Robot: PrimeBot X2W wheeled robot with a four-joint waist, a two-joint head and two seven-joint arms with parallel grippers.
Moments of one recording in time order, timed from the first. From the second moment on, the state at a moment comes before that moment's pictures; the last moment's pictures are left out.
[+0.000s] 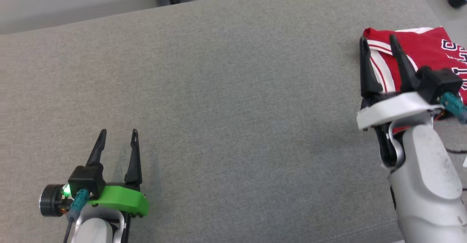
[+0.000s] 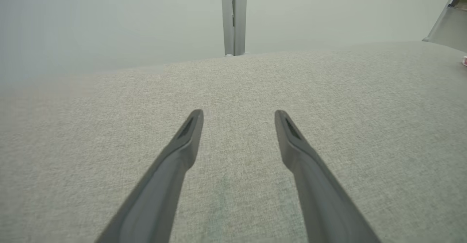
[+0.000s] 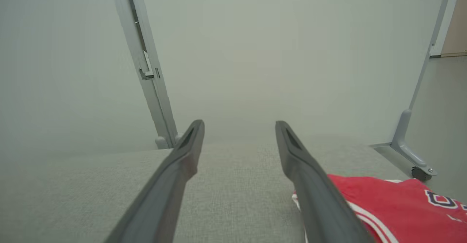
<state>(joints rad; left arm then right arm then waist) -0.16 0.07 -0.03 0.29 -0.10 -0.13 -0.26 -0.54 -0.05 -0.06 0.37 0.18 0.13 -0.26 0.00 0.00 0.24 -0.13</state>
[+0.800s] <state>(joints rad) 0.01 0.05 0.07 0.31 -0.14 -0.11 -0.26 -0.23 -0.05 0.00 0.43 0.23 0.13 -0.26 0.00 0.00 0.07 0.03</state>
